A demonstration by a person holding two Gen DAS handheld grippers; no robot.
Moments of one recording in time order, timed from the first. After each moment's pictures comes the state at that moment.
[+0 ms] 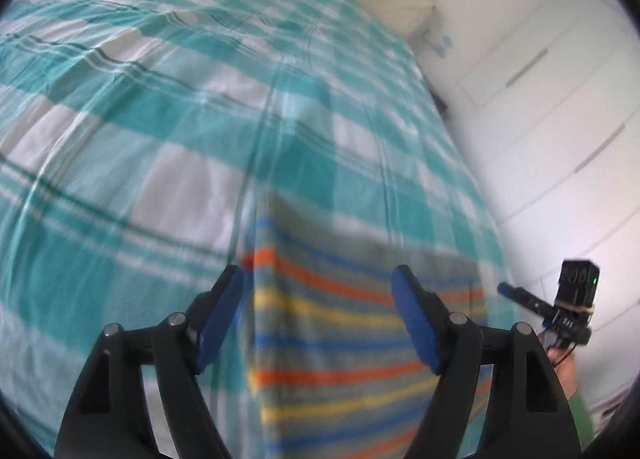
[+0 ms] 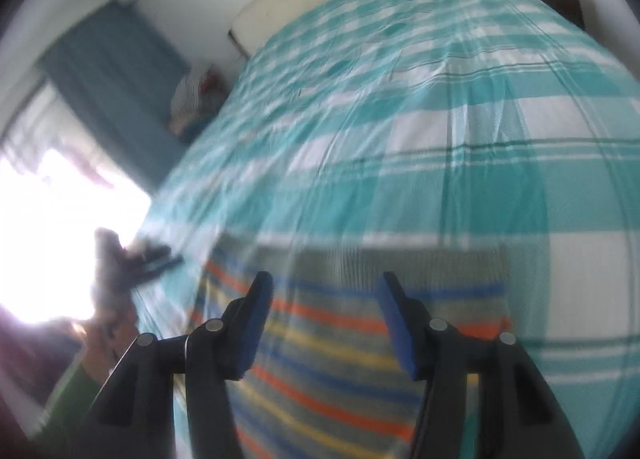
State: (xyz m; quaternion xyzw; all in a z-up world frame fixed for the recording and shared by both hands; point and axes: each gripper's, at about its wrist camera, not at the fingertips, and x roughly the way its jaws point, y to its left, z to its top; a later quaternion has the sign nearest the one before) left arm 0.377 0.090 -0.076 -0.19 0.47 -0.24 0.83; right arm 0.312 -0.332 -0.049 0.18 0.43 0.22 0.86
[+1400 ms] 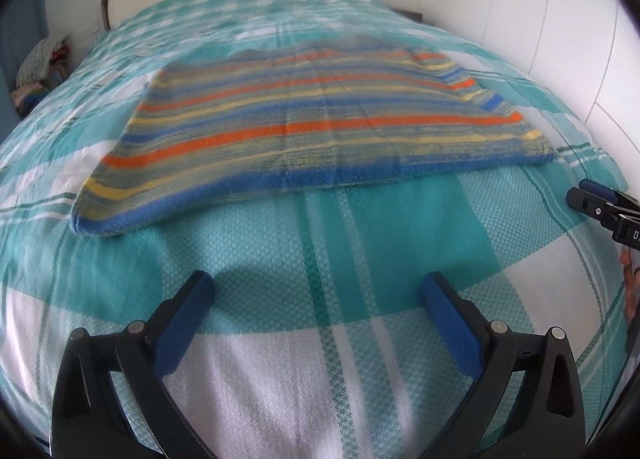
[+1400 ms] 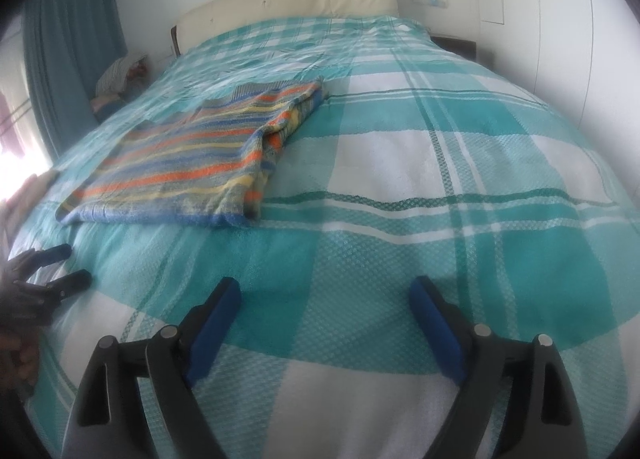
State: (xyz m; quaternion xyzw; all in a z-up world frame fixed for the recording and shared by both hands) left arm 0.130 -0.053 -0.137 0.07 0.41 -0.18 0.89; right arm 0.053 -0.362 -0.144 0.08 0.37 0.00 0.93
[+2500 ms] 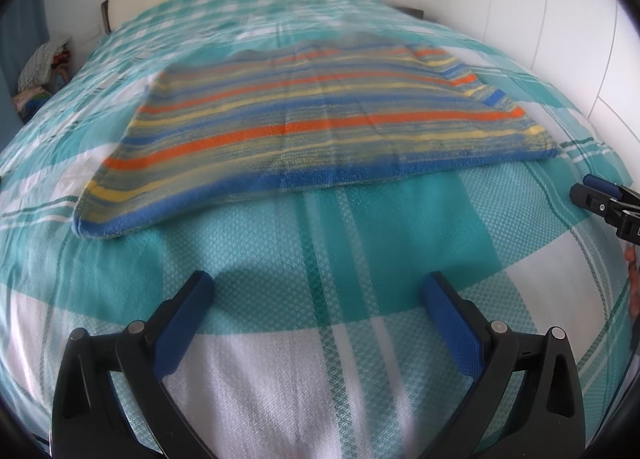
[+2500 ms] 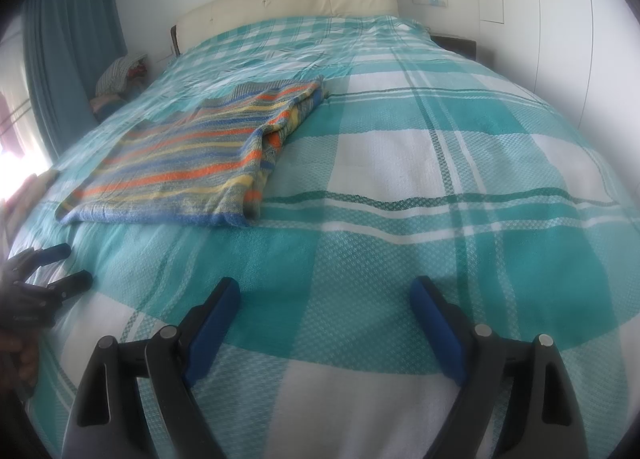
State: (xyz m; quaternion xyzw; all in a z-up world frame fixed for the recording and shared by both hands) left arm 0.130 -0.056 -0.138 0.08 0.41 -0.18 0.89; right arm 0.053 -0.362 -0.144 0.08 0.37 0.00 0.93
